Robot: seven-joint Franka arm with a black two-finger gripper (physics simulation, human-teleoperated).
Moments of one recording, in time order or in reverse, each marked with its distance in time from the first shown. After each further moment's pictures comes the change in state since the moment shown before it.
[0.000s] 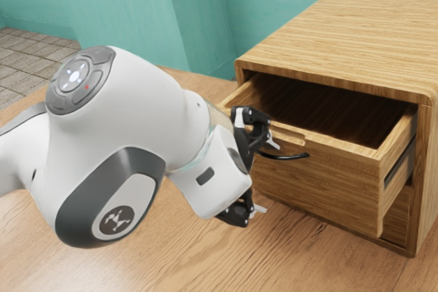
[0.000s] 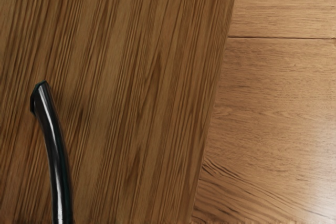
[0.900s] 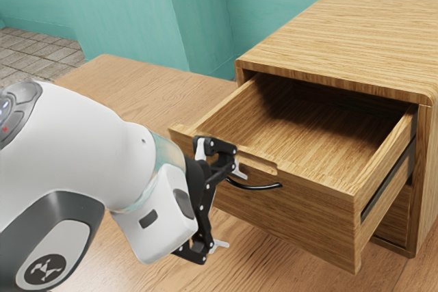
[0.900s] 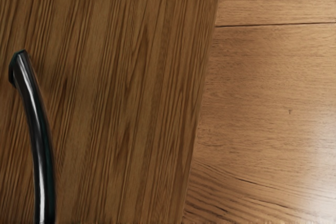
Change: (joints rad) arm -0.227 -0.188 0.189 -0.179 -0.018 -0.060 0.033
